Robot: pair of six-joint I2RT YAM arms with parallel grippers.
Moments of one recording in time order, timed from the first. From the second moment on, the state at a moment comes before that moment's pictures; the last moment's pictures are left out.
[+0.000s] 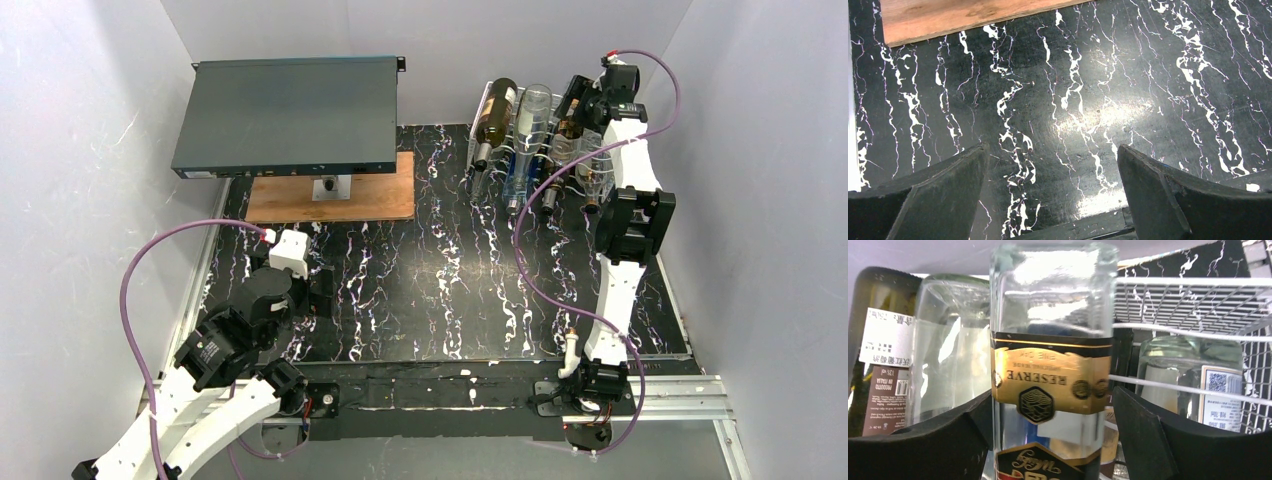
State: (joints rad) left arm -0.71 0.48 0.82 -0.89 -0.43 -0.21; right arm -0.08 2.38 2.34 -0.54 -0.19 0.28
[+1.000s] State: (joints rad) left arm -0.71 0.48 0.82 -0.89 -0.43 -0.21; right arm -0.01 2.36 2.36 -0.53 0.02 0.19
